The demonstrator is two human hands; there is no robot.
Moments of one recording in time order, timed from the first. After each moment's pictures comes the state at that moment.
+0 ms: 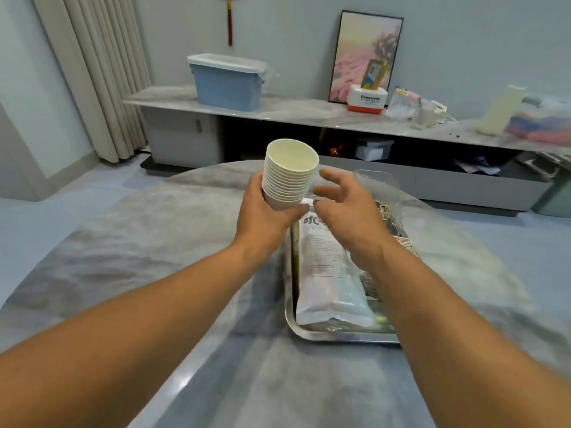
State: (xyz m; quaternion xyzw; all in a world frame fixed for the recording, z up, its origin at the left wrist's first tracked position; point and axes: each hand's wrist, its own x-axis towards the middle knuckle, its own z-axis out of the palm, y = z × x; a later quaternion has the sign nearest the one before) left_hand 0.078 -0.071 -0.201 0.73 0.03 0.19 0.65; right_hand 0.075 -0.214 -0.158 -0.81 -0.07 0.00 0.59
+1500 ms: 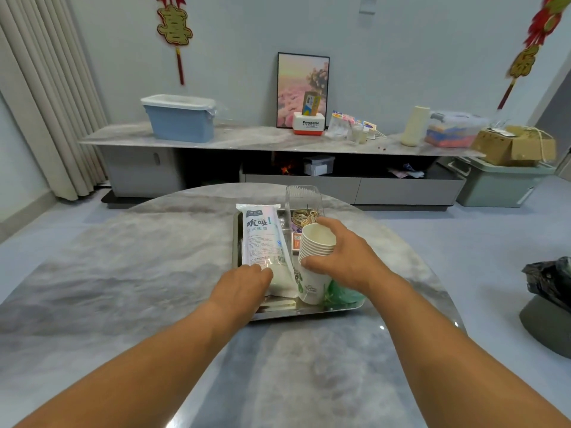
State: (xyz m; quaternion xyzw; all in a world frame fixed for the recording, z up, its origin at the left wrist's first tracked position) left_hand -0.008 -0.133 -0.220 0.98 -0.20 0.06 -0.07; right_hand -0.011 -0.345 -0.151 -0.92 -0.03 -0.01 0.39
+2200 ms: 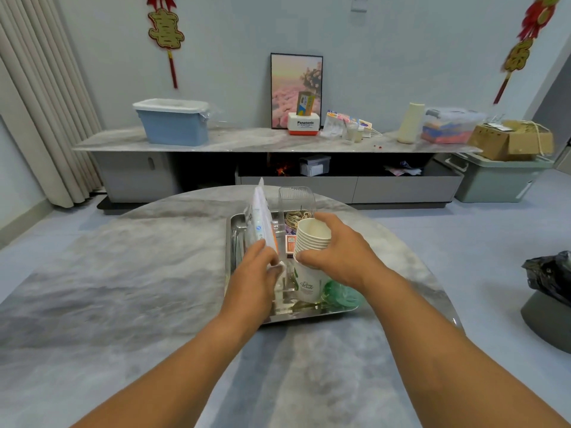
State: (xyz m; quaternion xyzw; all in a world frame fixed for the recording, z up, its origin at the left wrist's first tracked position) left_hand -0.011 -0.166 -0.224 0.87 -0.14 0.20 0.42; right_hand -0.004 -0.352 -0.146 -0.92 -0.02 -0.04 0.38
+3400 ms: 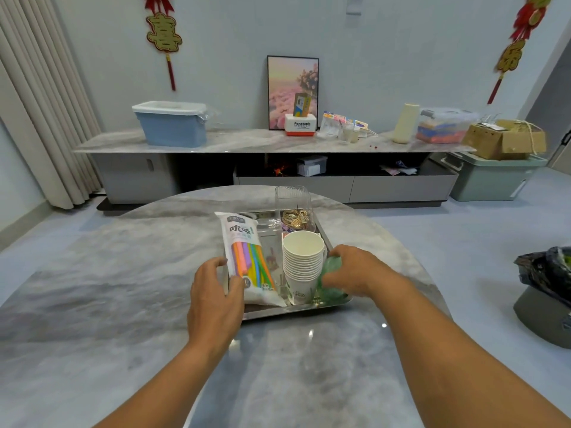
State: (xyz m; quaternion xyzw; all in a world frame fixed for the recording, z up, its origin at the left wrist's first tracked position) left_hand -0.048 -0.136 -0.239 0.84 0.10 0.20 0.49; right_hand -0.028 -0.375 -0.143 -0.97 0.06 0.13 0.21
